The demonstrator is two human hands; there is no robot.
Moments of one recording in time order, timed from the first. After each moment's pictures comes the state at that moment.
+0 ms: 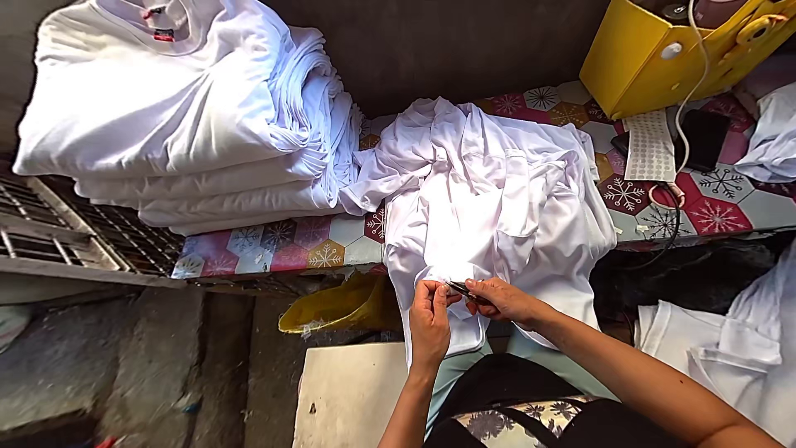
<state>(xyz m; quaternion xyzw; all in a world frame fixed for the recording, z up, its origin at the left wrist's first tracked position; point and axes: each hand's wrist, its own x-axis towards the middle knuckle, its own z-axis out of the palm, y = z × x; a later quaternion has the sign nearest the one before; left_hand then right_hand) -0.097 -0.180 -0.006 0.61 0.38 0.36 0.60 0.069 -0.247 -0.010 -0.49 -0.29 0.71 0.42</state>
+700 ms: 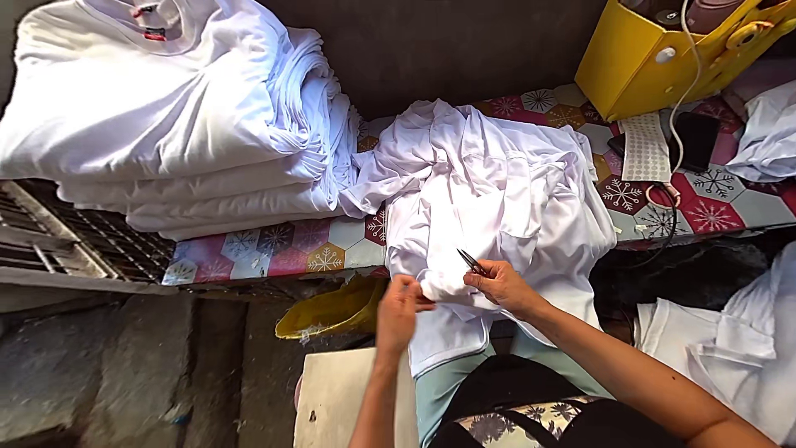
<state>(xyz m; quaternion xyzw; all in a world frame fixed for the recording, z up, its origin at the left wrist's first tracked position) -0.135 -0.127 0.008 0.64 0.42 0.25 0.59 0.058 -0.225 -0.012 -0.59 -0.29 0.53 0.54</state>
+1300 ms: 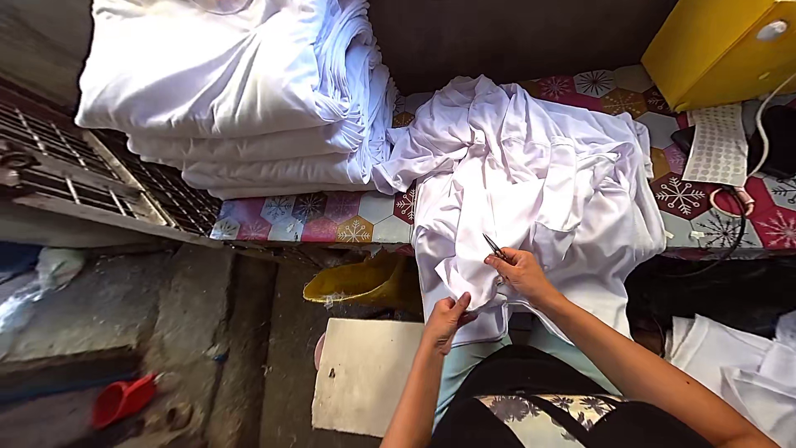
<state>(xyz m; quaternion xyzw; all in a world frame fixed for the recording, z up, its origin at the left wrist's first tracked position) -0.140 -0.168 -0.049 0.39 0.50 0.14 0.76 0.053 -0.210 -0.045 -0.65 -0.27 0.49 0.52</state>
